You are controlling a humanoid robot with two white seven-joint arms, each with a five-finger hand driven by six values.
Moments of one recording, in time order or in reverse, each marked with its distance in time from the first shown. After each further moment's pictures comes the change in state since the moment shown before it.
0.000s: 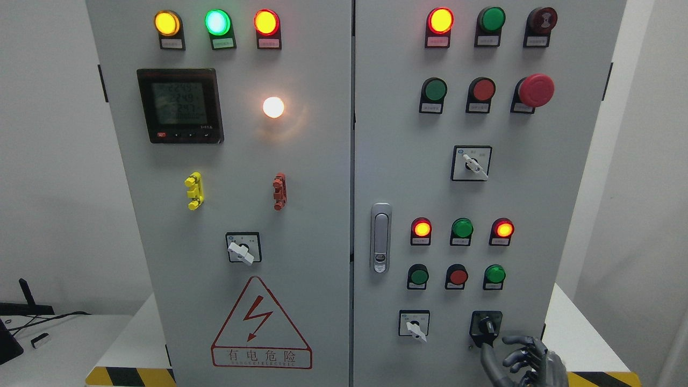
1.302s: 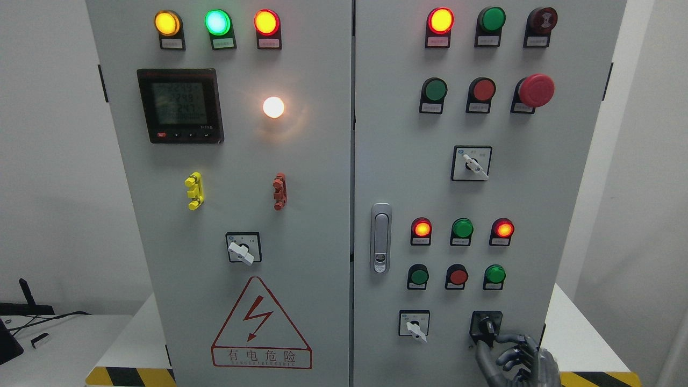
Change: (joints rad) left arm 0.000 0.000 0.000 0.000 0.000 0.000 0.000; right arm -0.016 0.001 0.022 0.014 0.000 0.014 0.000
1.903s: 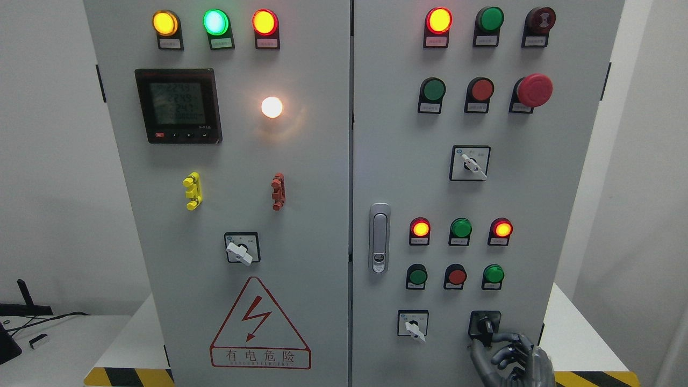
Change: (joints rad) left arm 0.000 0.000 0.000 0.000 0.000 0.000 0.000; right arm -0.005 0.006 0.014 0.001 0.002 0.002 -0.003
